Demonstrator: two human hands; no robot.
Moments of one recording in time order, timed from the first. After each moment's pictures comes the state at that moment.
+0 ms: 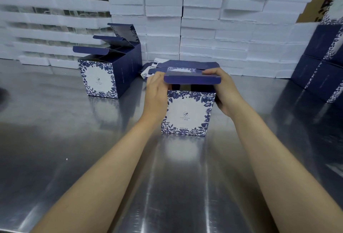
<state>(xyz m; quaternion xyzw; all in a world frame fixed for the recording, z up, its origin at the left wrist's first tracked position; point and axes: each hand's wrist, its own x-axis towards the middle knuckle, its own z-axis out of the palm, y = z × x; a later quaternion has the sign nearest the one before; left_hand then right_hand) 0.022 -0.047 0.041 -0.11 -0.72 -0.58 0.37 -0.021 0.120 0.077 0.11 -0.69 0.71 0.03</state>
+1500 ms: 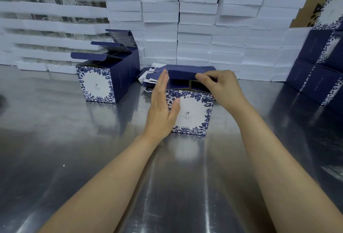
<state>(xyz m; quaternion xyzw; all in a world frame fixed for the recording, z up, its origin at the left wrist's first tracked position) 0.024 -0.040 0.008 -0.20 -0.78 -0.39 0.45 -0.006 0.133 0.093 0.27 -0.81 0.48 0.20</state>
